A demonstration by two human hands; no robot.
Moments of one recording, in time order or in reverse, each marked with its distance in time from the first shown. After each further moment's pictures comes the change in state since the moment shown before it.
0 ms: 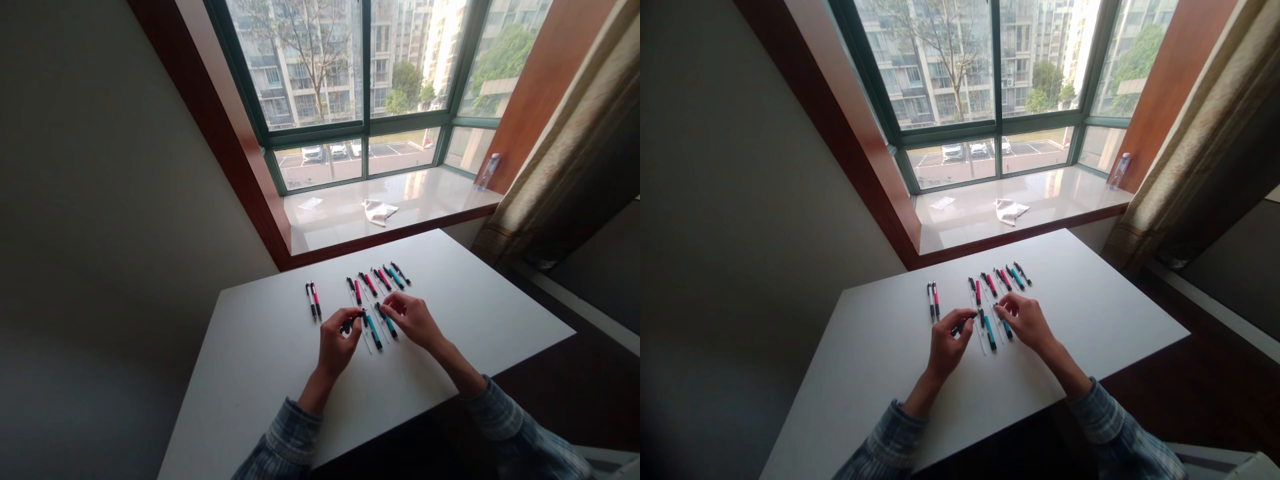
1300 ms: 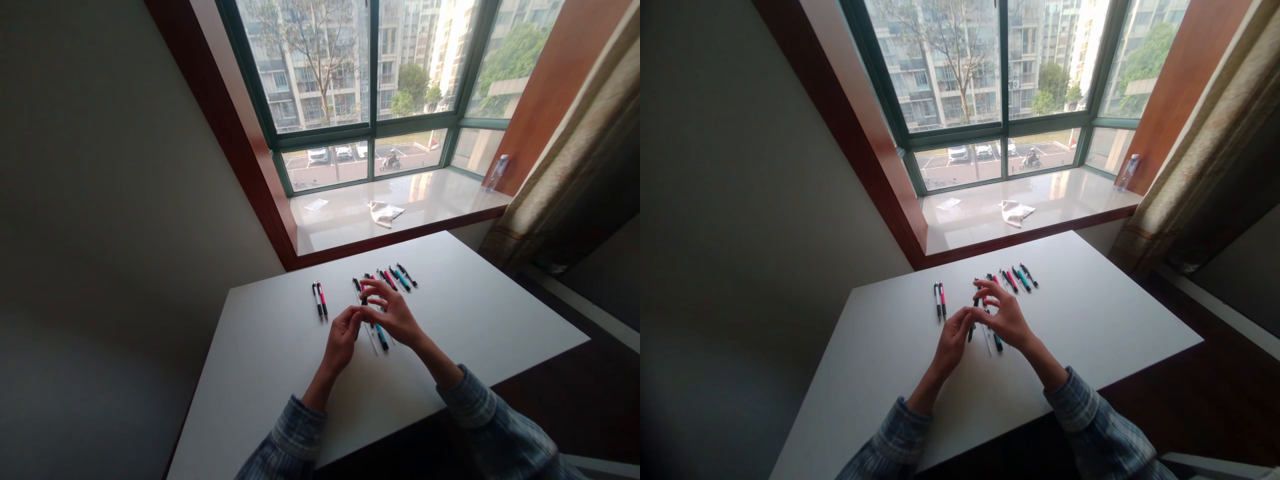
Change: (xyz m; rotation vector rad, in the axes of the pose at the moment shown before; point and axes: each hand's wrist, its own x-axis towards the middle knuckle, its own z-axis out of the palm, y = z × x) left_hand 0.005 -0.003 -0.004 -0.409 -0.149 -0.141; right_hand 0.022 -0.044 0.040 0.579 -0.063 -0.080
